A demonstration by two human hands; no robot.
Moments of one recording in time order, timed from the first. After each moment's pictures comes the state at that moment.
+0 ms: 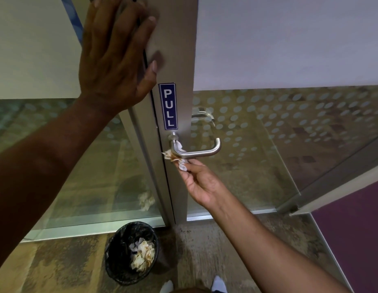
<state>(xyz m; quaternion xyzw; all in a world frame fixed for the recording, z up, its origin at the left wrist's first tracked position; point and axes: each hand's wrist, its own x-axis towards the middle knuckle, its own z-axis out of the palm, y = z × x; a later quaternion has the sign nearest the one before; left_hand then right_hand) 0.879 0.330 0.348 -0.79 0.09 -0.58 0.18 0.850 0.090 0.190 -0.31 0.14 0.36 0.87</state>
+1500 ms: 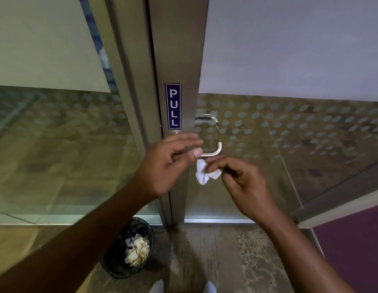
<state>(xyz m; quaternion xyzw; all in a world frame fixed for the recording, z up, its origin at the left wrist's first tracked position) 0.774 0.196 0.264 -0.86 0.02 -0.17 -0.48 0.846 -0.020 0.239 -0.78 -0.37 0.00 0.51</state>
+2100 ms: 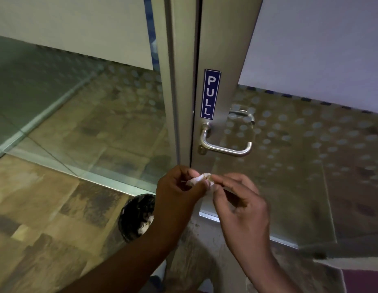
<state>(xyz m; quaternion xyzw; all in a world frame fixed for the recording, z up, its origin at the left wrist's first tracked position) 0.717 0.114 0.205 -0.63 -0.33 -0.29 -0.65 0.789 -0.008 0.209 -0.72 -0.31 -0.01 0.62</state>
